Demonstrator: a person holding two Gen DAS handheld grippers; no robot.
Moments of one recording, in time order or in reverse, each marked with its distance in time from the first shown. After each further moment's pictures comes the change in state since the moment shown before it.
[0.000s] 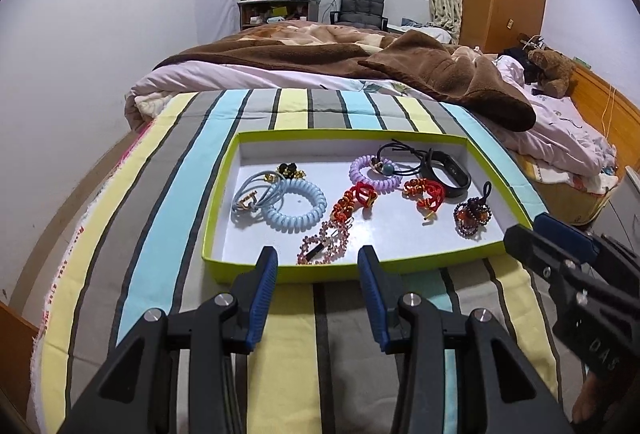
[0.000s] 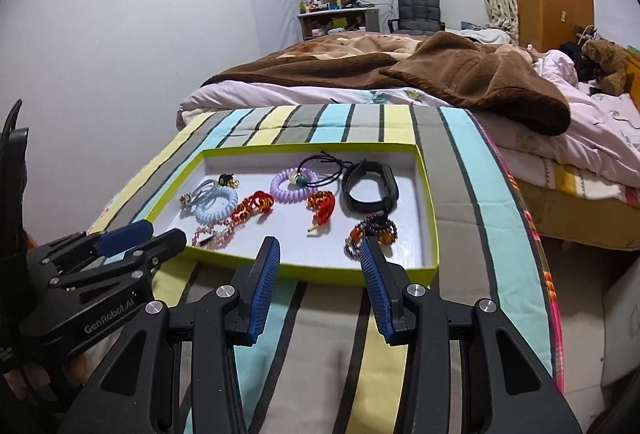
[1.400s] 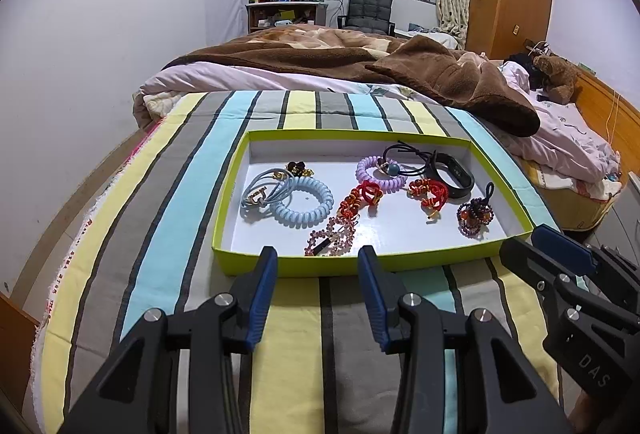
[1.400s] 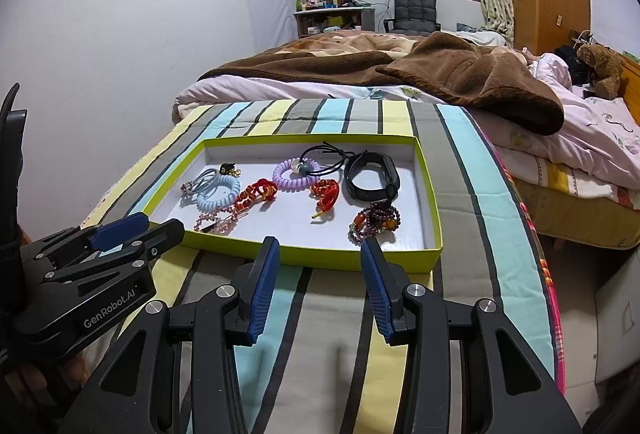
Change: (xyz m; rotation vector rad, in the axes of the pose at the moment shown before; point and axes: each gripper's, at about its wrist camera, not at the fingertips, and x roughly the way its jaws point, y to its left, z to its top) left arm -0.009 0.002 -0.007 -0.019 -0.017 0.015; right arm -0.001 0.007 -0.006 0.004 0.014 -0.005
